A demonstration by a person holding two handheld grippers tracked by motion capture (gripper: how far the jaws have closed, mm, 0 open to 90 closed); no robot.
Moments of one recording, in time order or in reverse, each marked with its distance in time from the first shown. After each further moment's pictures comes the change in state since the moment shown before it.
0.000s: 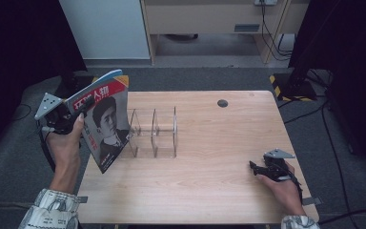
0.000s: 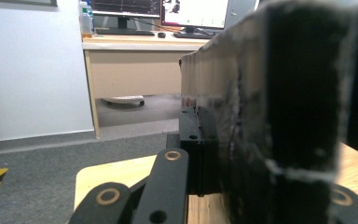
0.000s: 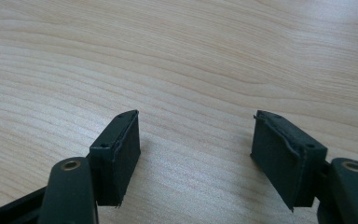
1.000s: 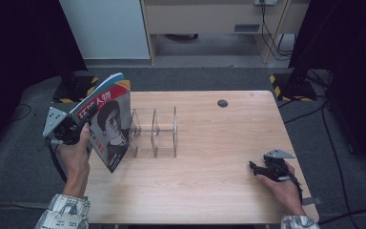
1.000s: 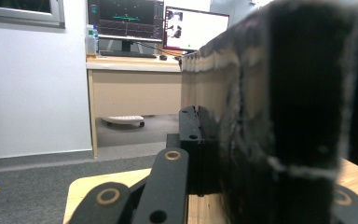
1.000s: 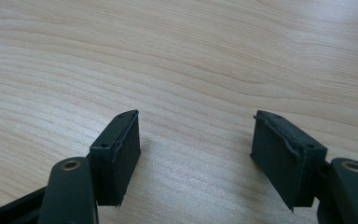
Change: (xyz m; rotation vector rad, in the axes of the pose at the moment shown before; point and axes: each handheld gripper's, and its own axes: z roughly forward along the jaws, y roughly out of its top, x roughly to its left) left arm -0.004 -0.041 0.000 -0.120 0.001 -0.012; right arm 0.001 0.000 0.000 -0.001 -0.002 0.002
